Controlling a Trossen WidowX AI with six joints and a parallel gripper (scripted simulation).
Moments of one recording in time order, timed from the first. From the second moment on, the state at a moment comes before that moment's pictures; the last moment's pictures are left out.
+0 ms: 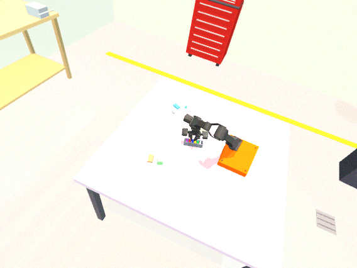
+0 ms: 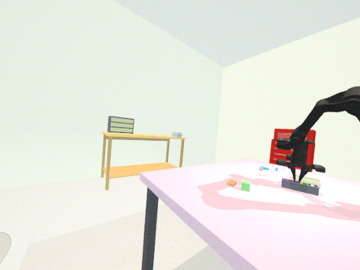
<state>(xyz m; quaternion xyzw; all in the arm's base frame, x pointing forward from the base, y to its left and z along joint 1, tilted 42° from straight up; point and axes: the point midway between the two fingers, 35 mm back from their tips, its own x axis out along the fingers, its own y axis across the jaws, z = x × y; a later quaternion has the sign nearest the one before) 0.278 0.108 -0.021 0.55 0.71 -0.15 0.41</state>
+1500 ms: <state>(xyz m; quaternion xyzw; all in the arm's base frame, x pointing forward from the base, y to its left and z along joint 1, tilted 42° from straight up) 0.277 0.108 -0.022 0.55 0.71 -0.15 0.41</state>
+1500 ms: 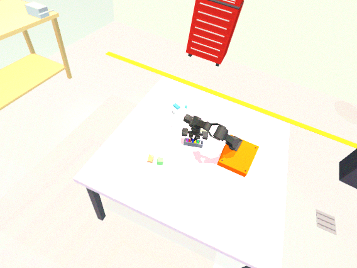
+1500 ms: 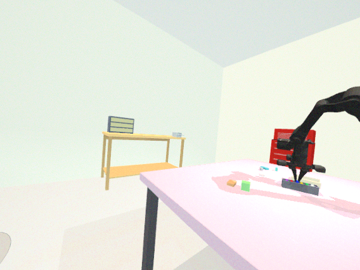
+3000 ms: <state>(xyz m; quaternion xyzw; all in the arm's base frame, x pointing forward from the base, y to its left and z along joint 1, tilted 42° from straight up) 0.278 0.094 -0.006 0.55 0.71 -0.15 0.40</state>
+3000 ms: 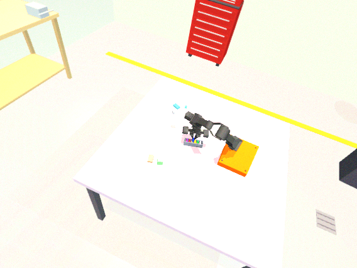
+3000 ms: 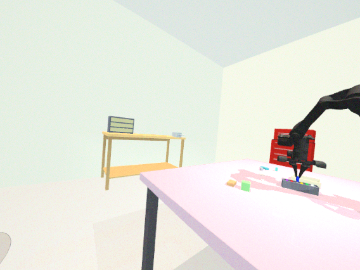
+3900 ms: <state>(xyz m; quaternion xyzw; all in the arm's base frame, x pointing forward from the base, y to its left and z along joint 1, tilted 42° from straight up) 0.277 0.082 0.008 0.55 0.72 -0.15 0.40</state>
